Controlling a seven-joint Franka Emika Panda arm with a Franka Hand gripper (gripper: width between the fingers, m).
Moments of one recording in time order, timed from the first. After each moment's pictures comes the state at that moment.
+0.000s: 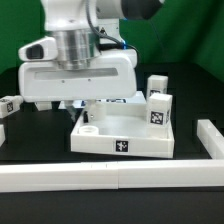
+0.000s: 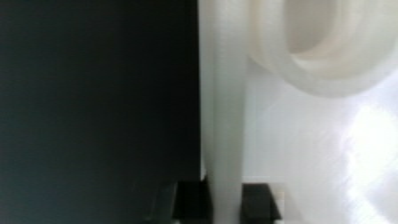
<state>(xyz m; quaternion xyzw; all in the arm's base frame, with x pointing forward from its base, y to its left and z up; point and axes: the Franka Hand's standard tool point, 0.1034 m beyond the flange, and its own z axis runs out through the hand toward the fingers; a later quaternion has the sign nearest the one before) 0.544 -0.087 0.030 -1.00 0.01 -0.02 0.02</state>
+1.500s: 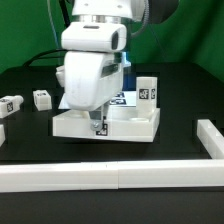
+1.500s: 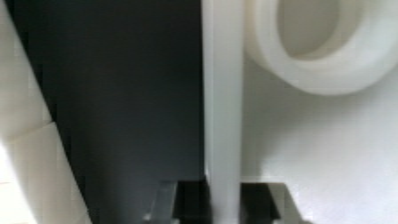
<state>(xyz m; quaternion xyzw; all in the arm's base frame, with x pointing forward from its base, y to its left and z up) 0.604 -0.047 0.047 -0.79 -0.60 -0.04 -0.09</state>
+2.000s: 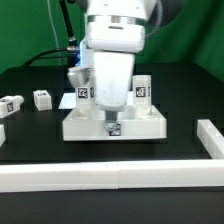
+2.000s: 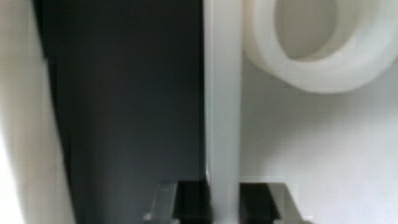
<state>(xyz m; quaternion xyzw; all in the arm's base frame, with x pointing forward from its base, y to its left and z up) 0.616 -0.017 0.044 -0.73 -0.68 -0.03 -0.09</state>
